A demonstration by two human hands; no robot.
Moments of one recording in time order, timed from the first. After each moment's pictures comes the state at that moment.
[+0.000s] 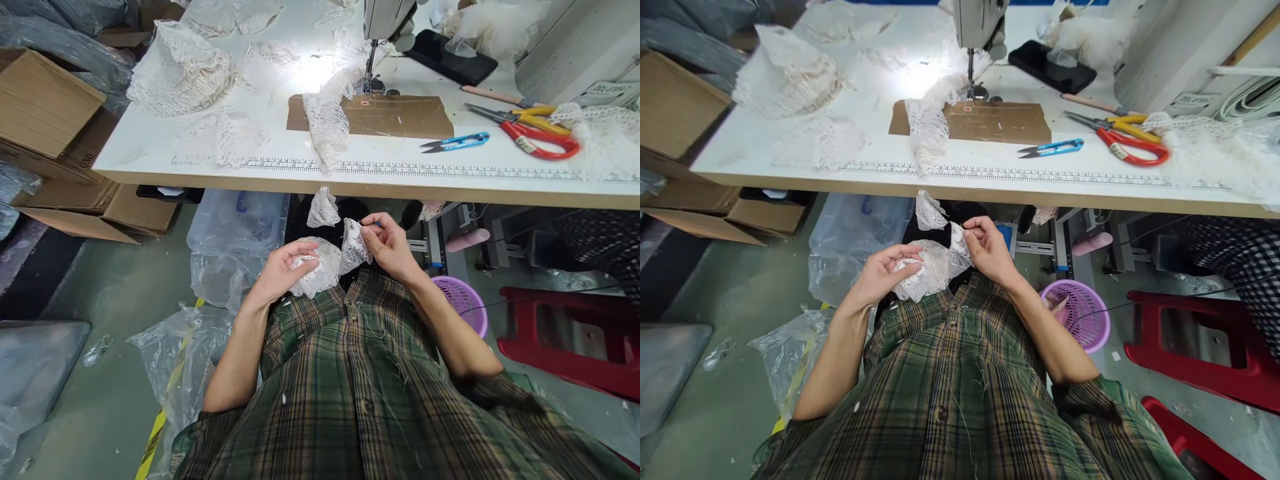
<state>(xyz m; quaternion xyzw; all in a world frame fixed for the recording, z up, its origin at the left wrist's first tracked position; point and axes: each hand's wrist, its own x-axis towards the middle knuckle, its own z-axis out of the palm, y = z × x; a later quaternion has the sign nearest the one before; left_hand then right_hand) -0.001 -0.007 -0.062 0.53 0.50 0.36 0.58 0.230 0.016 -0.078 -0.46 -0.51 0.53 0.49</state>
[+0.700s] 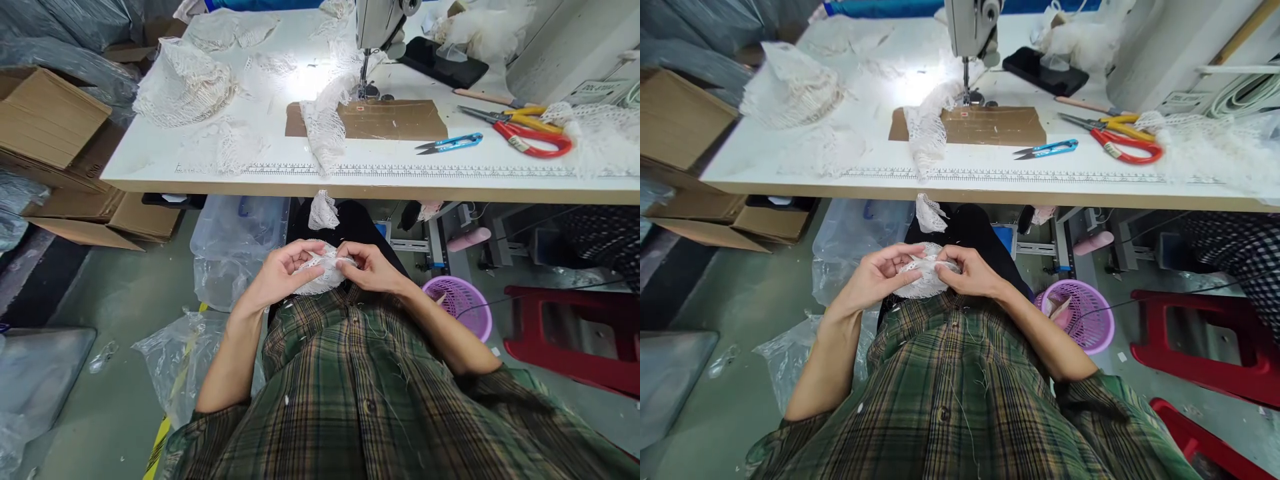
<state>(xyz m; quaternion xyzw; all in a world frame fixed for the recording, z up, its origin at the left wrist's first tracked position) 0.001 -0.009 -0.034 0.56 0.44 0.35 0.60 0.212 -0.005 -0.076 -0.36 -0.66 0.54 0.38</state>
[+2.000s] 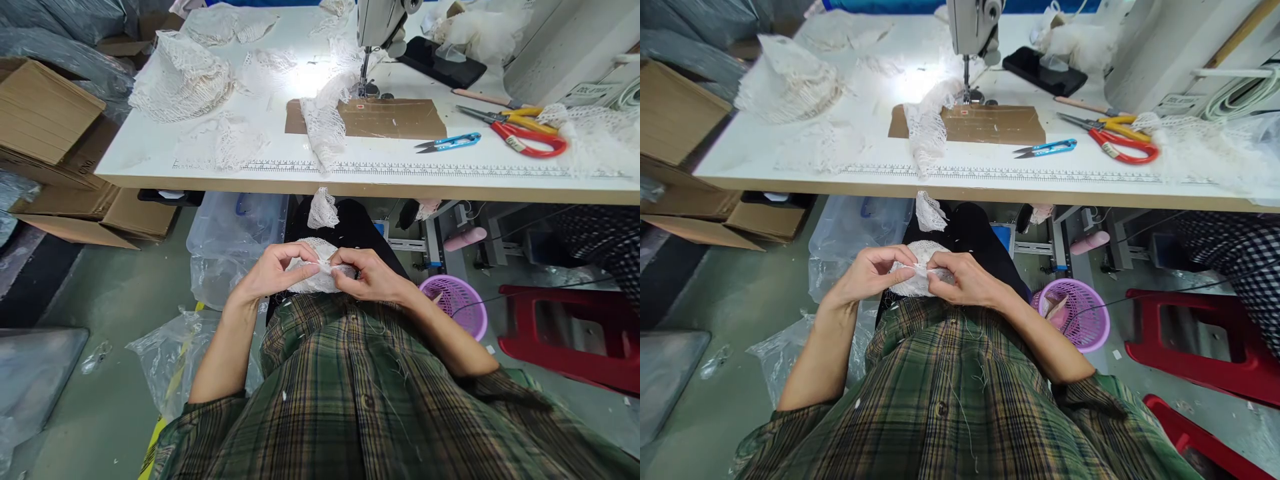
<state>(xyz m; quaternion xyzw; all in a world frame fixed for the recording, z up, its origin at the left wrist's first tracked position) -0.009 0.003 -0.029 0.66 0.39 0.32 0.56 0.210 -0.015 -0.047 -0.34 -0.77 0.41 0.34</state>
